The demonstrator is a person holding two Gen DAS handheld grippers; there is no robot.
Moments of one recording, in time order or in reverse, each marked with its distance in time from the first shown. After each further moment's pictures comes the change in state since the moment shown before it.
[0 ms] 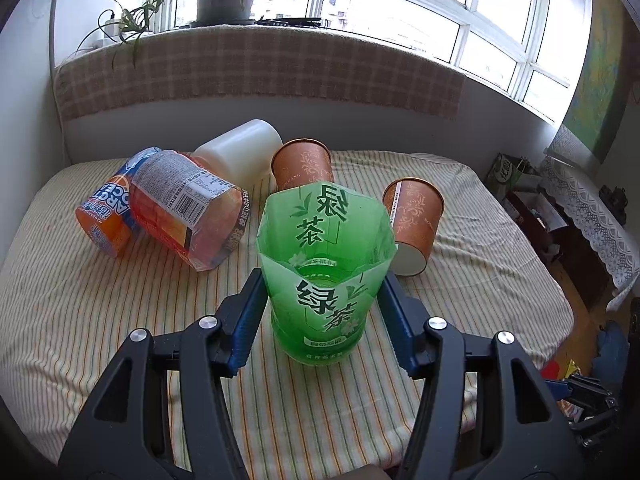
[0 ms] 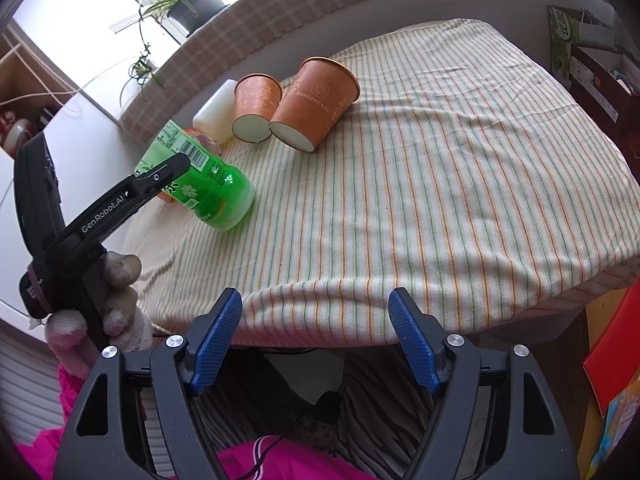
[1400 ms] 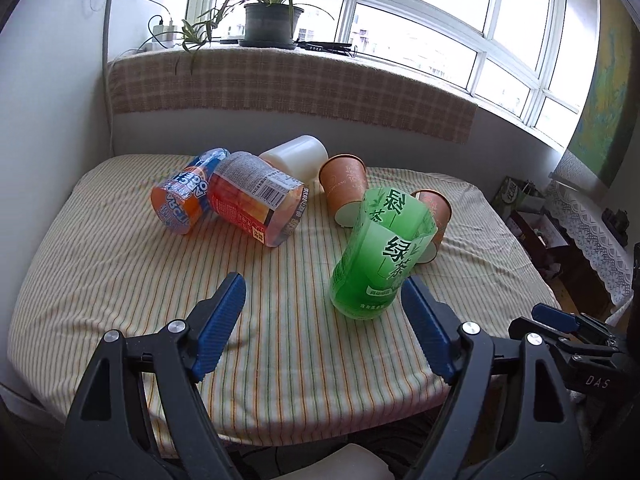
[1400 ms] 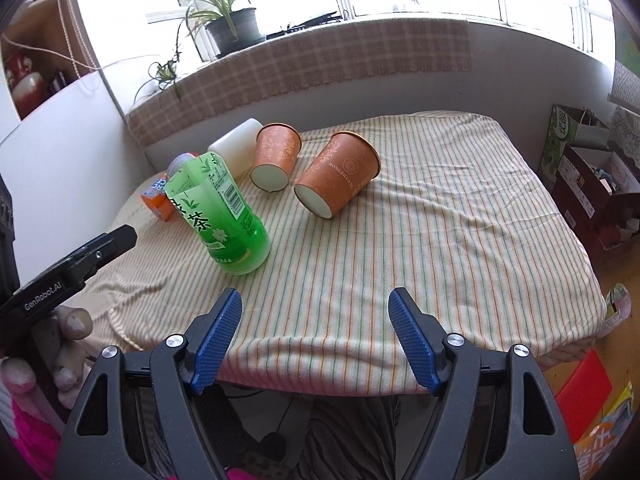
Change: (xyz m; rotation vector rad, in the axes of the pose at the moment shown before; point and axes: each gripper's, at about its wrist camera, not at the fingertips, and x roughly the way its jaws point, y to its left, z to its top) left arm -0.082 0.036 -0.028 -0.068 -0.088 0.058; right arm -0.023 0.049 0.012 -0.212 -0.192 -0.155
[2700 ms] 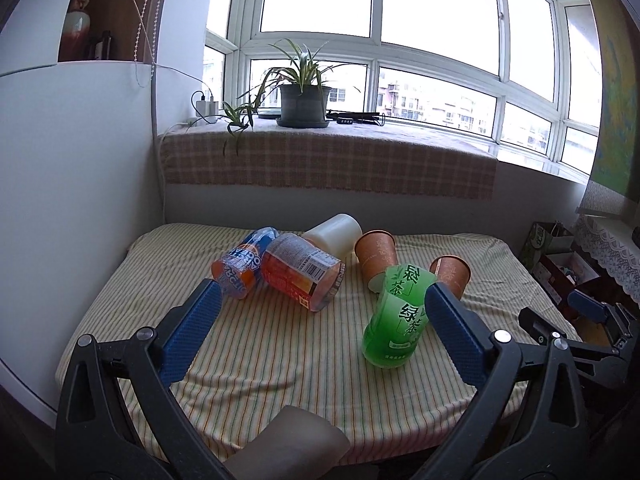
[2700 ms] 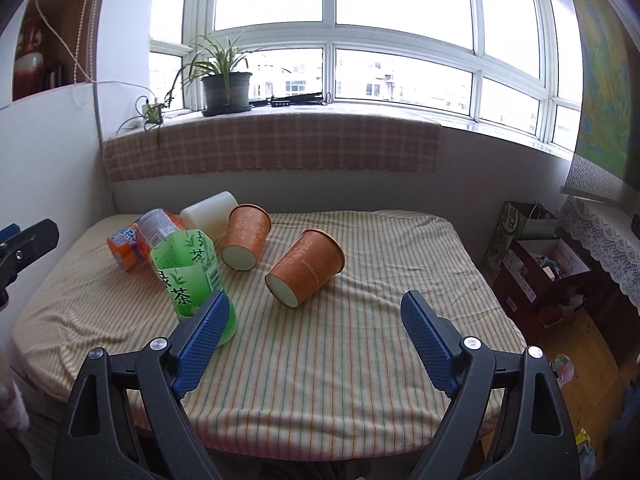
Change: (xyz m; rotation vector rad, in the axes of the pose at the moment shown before) left arm -0.055 -0.007 0.013 0.024 -0.230 0.155; right arm -0.024 0.036 0.019 -0.134 -0.280 -0.237
